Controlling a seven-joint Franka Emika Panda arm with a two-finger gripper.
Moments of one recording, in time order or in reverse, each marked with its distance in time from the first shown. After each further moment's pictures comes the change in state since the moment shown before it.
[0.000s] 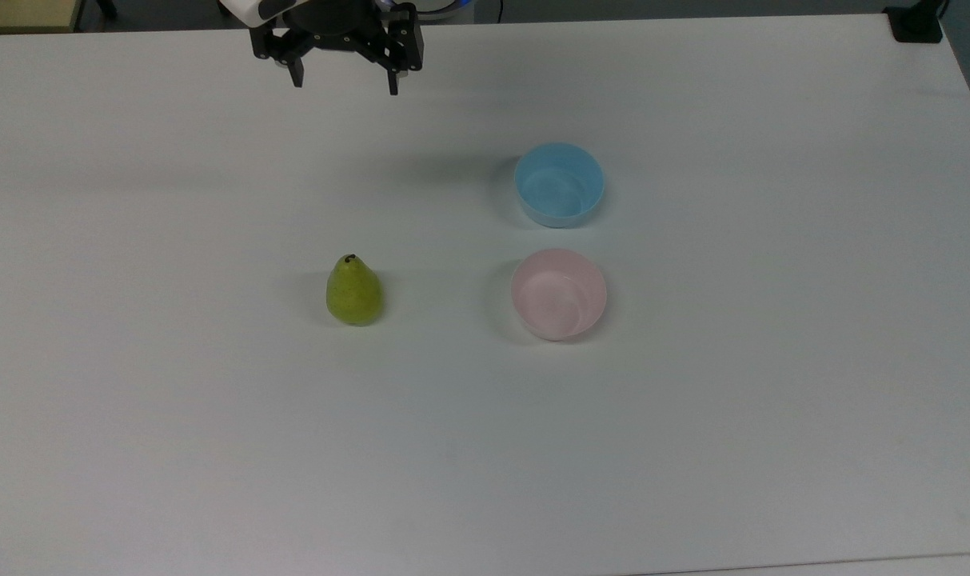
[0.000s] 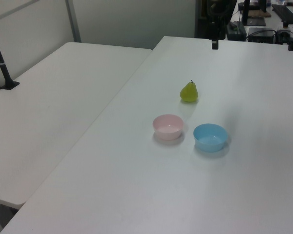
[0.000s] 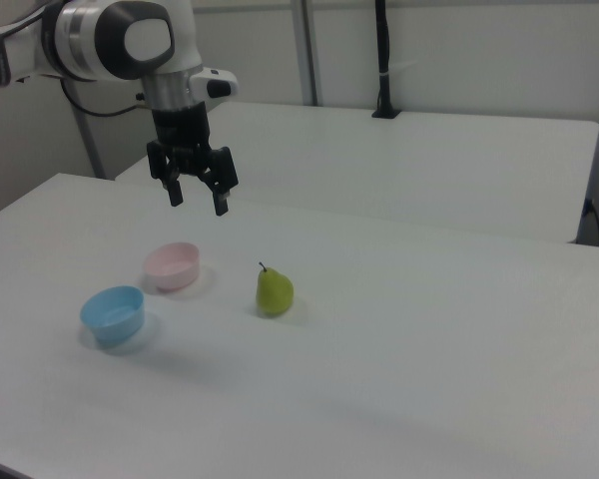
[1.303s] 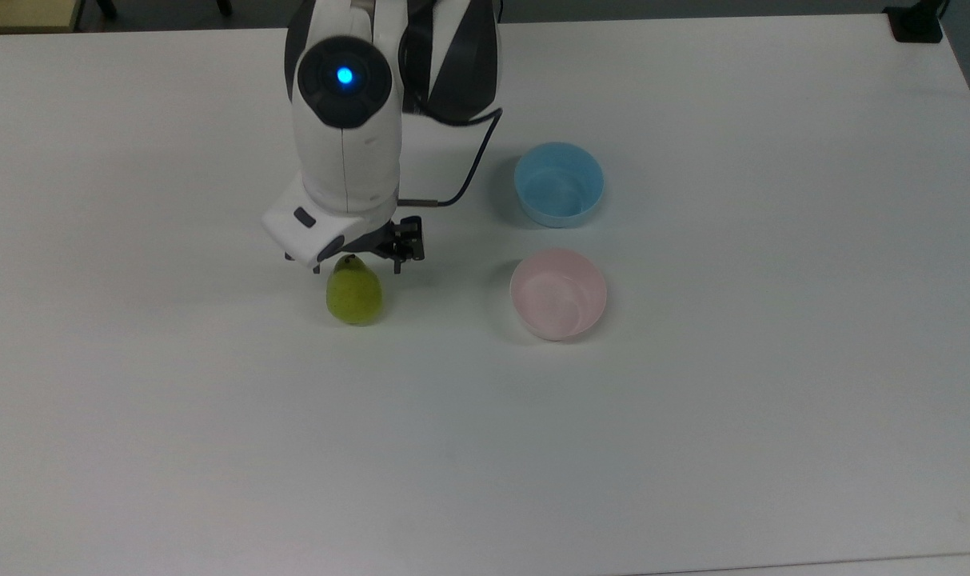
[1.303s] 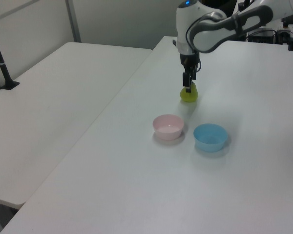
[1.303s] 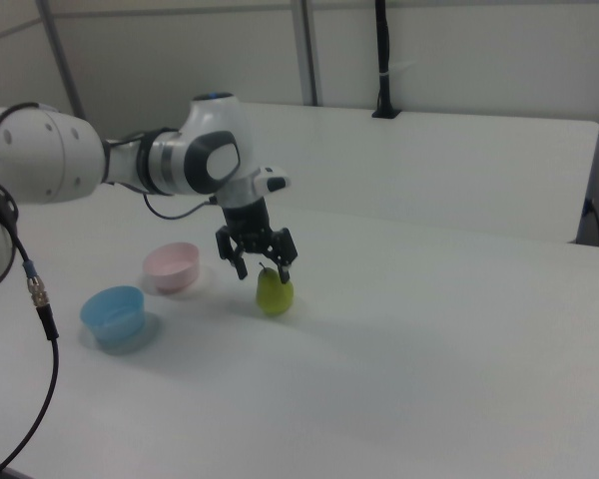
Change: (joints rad) arm 0.020 0.367 -0.024 -0.008 -0.047 0.421 -0.071
